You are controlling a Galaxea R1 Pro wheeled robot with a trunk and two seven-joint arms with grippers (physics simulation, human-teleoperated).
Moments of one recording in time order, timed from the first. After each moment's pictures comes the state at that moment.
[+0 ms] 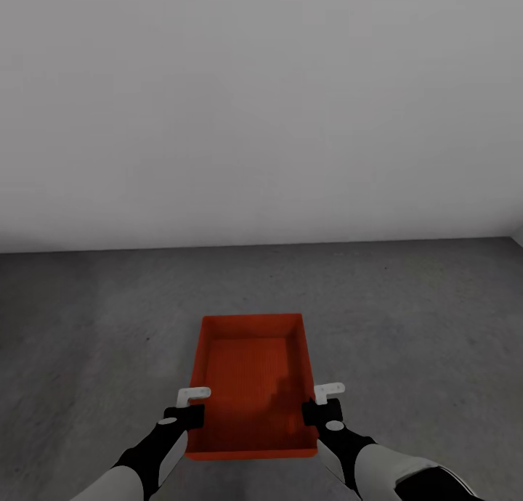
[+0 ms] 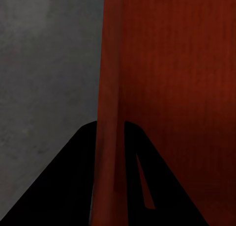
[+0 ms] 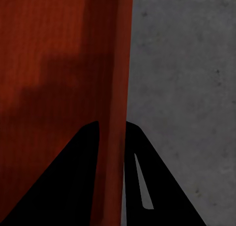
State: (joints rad) left arm -0.58 -0.06 -0.12 -0.35 0.16 0.09 0.16; right arm -0.74 0.15 0.25 0.01 -0.10 -0.22 -0.20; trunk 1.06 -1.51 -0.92
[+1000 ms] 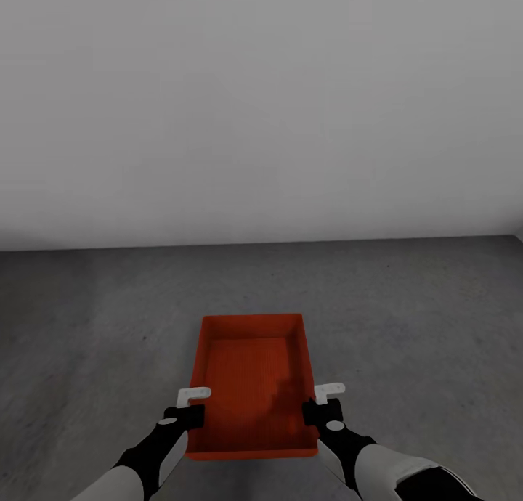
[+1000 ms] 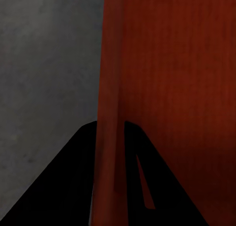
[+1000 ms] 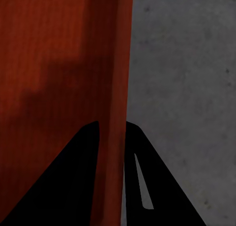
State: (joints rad) left arm -0.58 -0.06 -0.12 -0.35 0.16 0.09 0.16; right arm -0.74 0.15 0.25 0.01 -0.09 -0.22 -0.20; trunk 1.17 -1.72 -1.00
